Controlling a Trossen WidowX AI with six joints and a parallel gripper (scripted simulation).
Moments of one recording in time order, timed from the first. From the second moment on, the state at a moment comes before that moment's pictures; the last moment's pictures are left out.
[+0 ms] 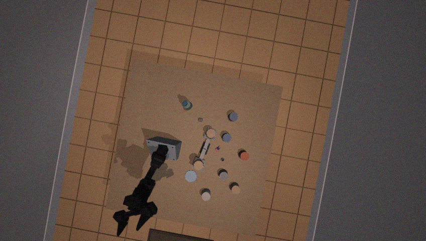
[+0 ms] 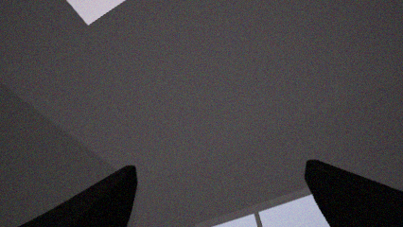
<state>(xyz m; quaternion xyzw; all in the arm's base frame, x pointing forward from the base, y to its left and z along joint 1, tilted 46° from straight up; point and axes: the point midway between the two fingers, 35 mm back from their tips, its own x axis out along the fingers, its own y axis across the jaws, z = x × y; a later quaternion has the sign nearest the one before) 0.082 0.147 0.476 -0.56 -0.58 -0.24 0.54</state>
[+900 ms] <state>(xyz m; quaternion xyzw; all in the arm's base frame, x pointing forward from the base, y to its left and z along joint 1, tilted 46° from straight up) 0.162 0.226 0.396 -0.55 -0.46 0.08 0.69</state>
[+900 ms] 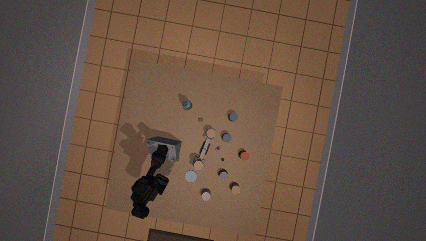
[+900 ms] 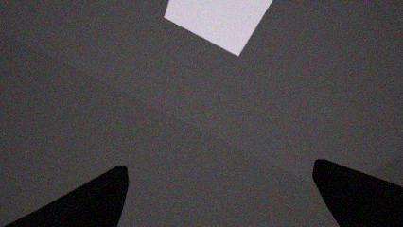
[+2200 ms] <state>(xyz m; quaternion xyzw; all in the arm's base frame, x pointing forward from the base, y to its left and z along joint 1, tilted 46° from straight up) 0.231 0.259 0.158 -0.41 0.08 0.30 0.86</state>
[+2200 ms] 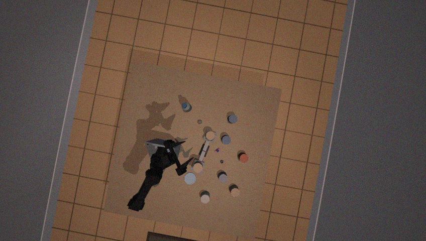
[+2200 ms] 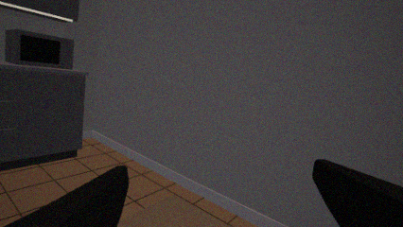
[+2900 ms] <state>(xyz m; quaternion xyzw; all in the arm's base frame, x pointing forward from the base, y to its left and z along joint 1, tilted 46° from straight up) 0.219 0.188 0.048 -0.32 0.35 0.11 0.87</state>
